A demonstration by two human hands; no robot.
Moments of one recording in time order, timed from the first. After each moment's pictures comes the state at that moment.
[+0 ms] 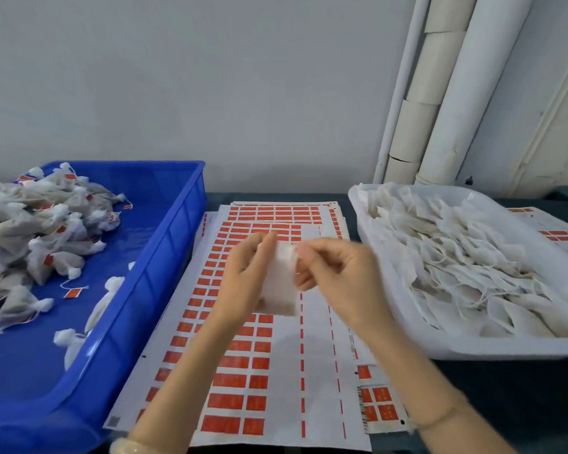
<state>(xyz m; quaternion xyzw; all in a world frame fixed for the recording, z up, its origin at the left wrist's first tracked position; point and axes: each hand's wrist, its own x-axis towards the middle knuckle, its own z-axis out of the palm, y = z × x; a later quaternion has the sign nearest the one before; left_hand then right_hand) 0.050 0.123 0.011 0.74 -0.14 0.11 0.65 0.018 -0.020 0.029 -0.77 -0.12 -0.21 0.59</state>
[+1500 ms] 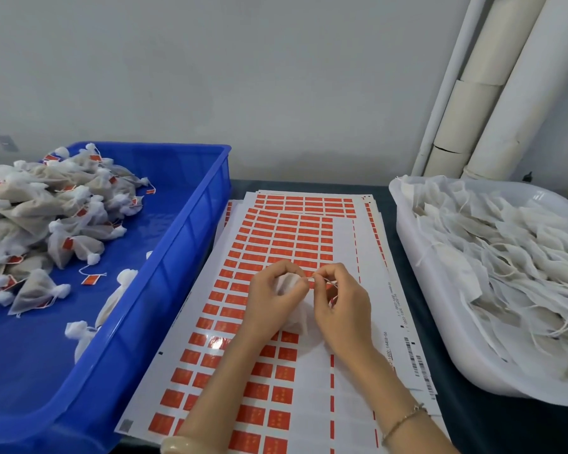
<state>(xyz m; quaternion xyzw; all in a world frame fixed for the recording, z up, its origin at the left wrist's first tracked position) 0.093 0.126 -0.070 0.76 -0.14 0.15 0.61 0.077 0.003 -0.085 -0.85 -0.06 -0.27 0.45</state>
